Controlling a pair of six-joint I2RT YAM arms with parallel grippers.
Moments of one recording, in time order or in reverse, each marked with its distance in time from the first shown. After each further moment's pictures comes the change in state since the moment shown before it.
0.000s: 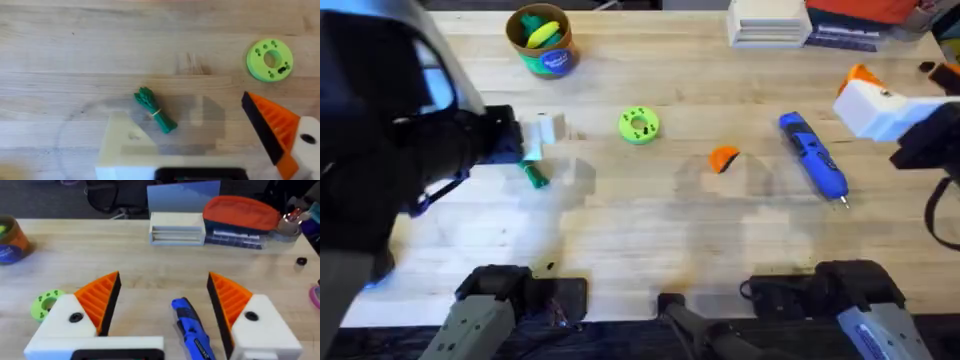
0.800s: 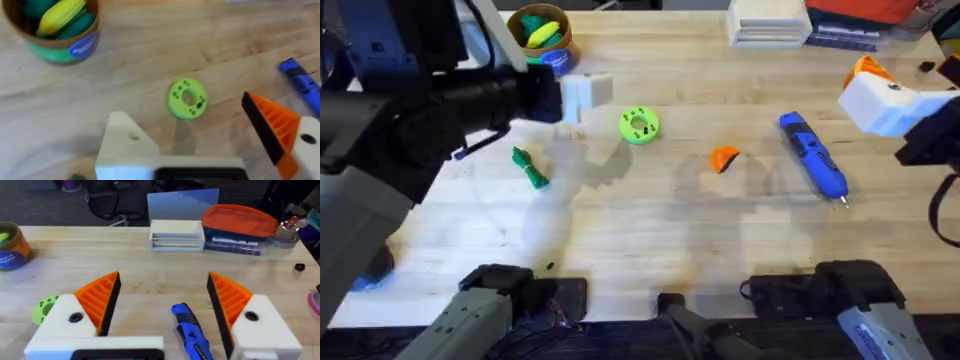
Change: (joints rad) left arm -0.078 0.191 0.000 0.352 0.348 -0.007; right arm 0.000 0.006 0.013 0.021 0.000 0.000
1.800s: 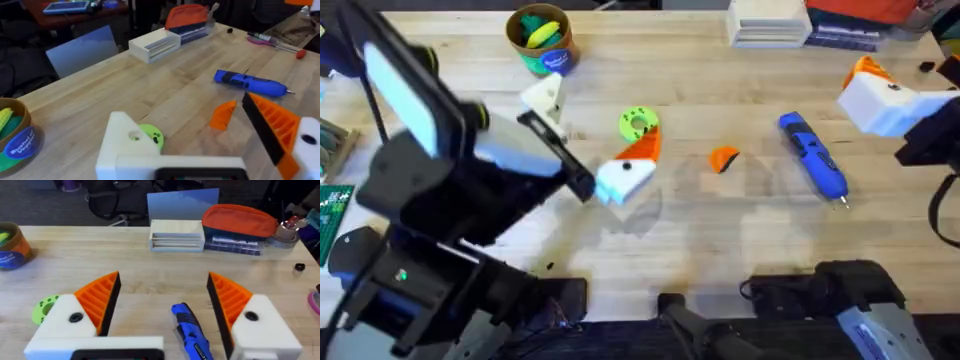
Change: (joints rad) left arm -0.279 -0.519 -0.477 0.502 0.058 0.101; right arm 0.000 0.000 0.000 -0.001 0.000 0.000
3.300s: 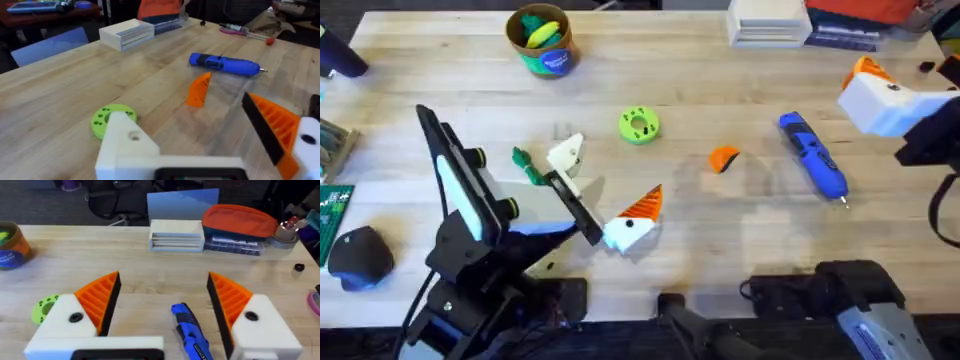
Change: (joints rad) left arm -0.121 -0.448 -0.330 -0.057 -0.007 -0.057; right arm 0.000 0.000 0.000 0.000 0.000 0.000
